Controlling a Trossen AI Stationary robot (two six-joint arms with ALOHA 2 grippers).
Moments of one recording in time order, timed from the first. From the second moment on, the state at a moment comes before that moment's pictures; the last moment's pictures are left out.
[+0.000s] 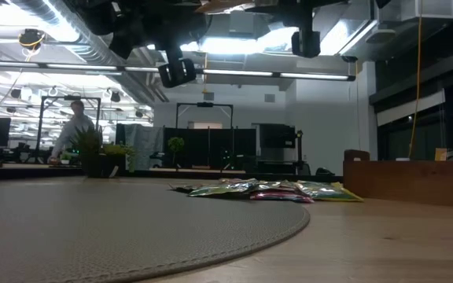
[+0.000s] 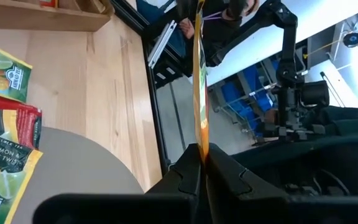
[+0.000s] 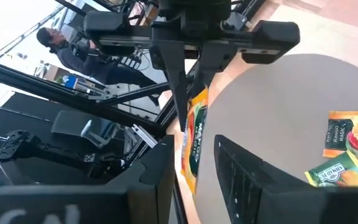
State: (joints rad) left arm 0.20 1.43 0.81 0.29 0.91 -0.74; right arm 0.09 1.37 0.94 0.15 -0.05 1.02
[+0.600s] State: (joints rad) left arm 0.15 1.43 0.81 0.29 0.88 -0.74; right arm 0.09 1.45 0.94 0.24 -0.07 1.03
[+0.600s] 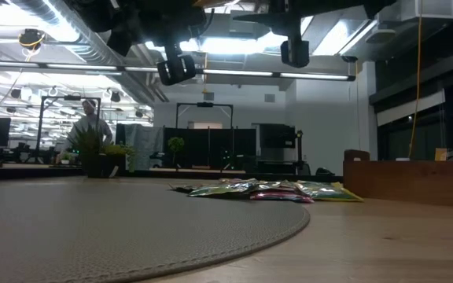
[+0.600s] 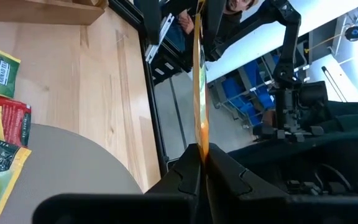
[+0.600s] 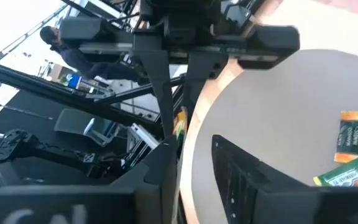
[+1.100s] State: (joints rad) left arm 0.15 1.43 0.81 0.28 0.86 -0.74; right arm 0.09 1.45 0.94 0.24 -0.11 1.01
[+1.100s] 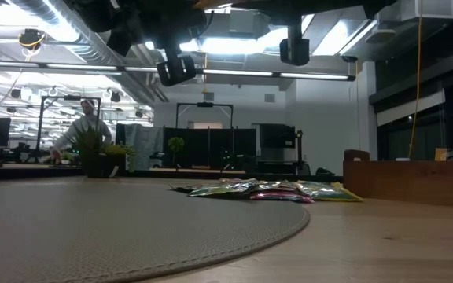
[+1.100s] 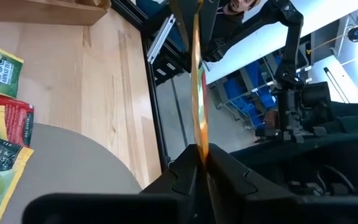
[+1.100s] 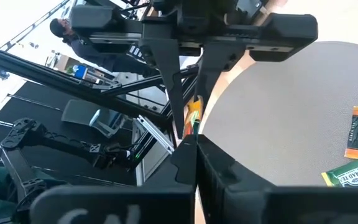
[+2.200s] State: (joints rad) left arm 0.15 1.43 0.81 0.29 0.91 -0.73; right arm 0.39 1.00 0.94 -0.76 0.12 1.31
